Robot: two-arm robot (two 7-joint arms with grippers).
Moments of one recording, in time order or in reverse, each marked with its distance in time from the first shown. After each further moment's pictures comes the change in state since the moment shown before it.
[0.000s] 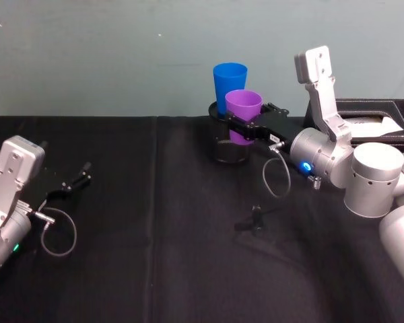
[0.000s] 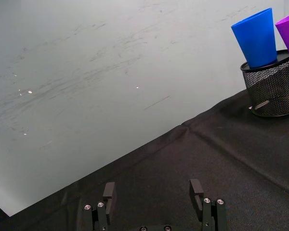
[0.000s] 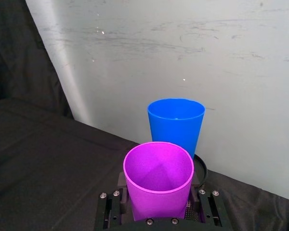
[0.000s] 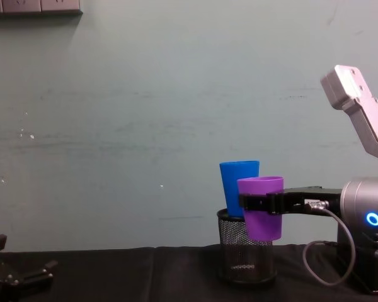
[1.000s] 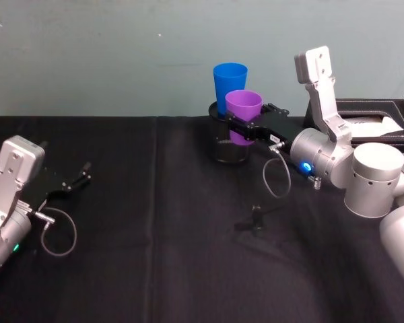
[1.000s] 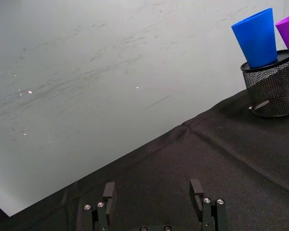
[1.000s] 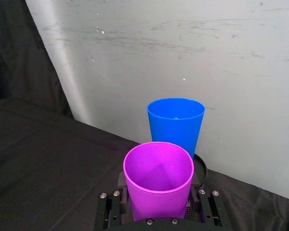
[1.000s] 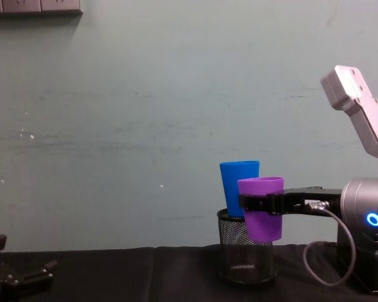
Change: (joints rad) left arm 0.000 0.000 0.000 0.000 0.000 0.000 0.000; right arm -0.001 0.001 0.000 -0.001 0.000 0.001 0.000
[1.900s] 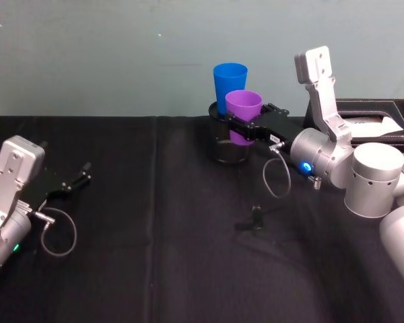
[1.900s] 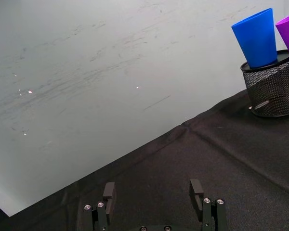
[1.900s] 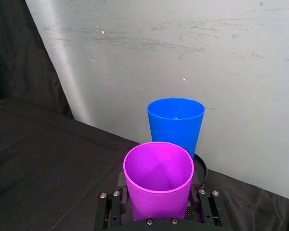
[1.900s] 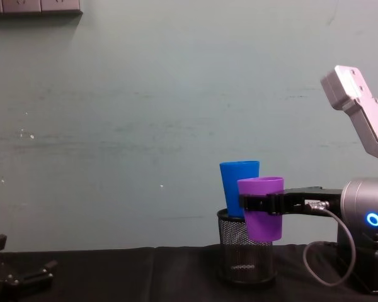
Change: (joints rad) left arm 0.000 0.000 0.000 0.000 0.000 0.000 0.000; right arm 0.000 0.000 0.000 0.000 0.000 0.000 0.000
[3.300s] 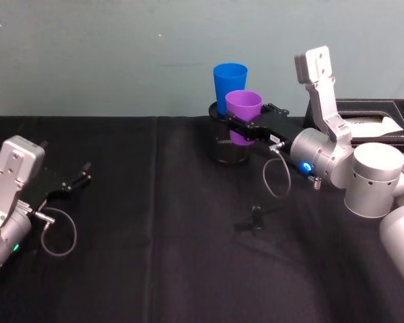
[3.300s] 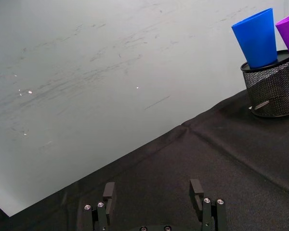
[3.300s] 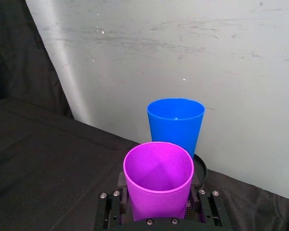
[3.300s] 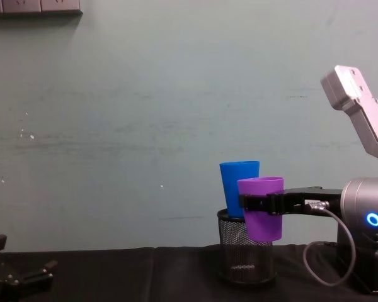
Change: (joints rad) left arm 0.000 0.000 0.000 0.000 0.000 0.000 0.000; right arm 0.000 0.000 0.000 0.000 0.000 0.000 0.000
